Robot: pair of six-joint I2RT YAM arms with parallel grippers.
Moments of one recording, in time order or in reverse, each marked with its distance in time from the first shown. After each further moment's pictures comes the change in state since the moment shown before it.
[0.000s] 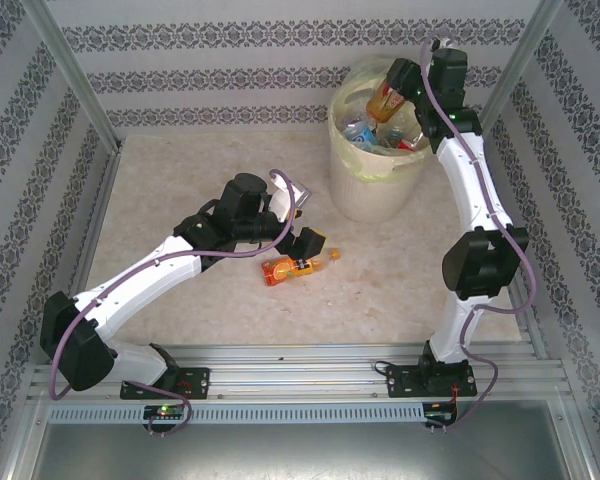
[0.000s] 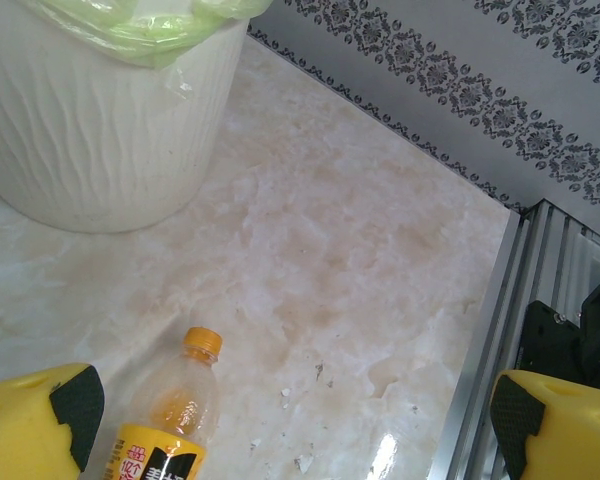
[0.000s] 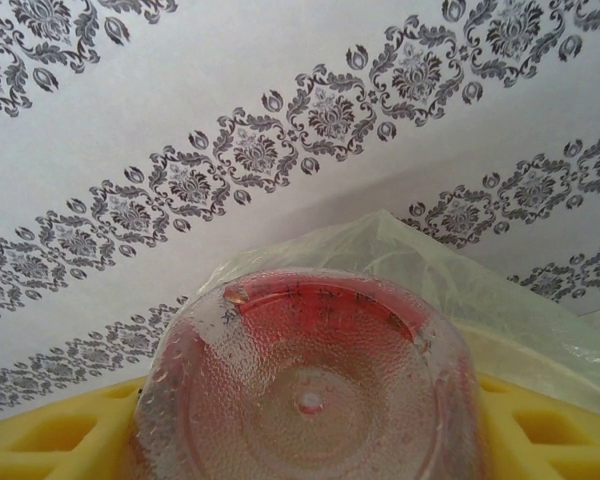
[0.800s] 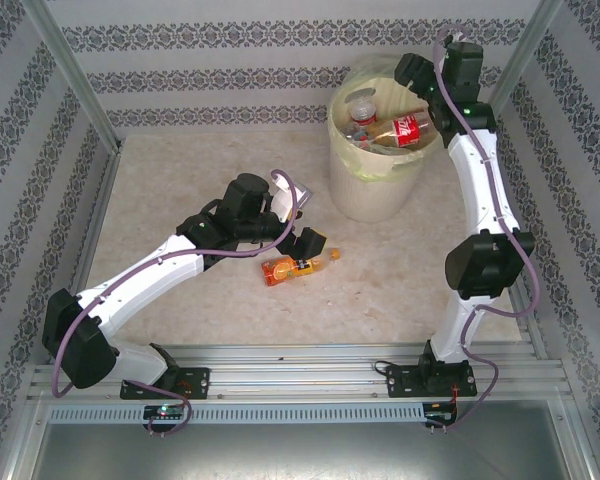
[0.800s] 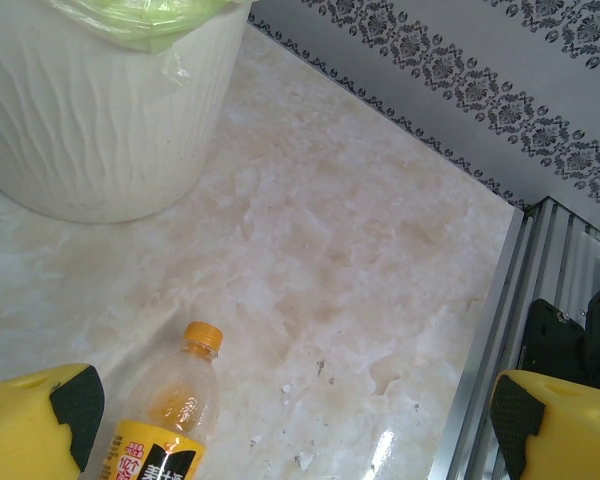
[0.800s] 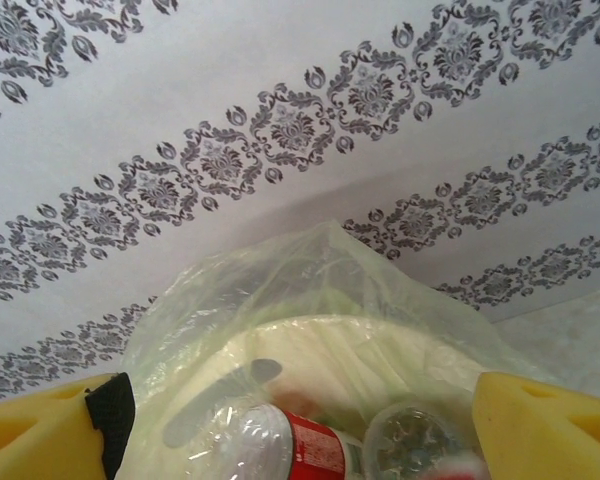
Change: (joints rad) left arm 0.000 0.015 0.000 0.000 0.000 -0.005; right arm -0.048 -0.007 0.085 -0.134 -0.008 -0.055
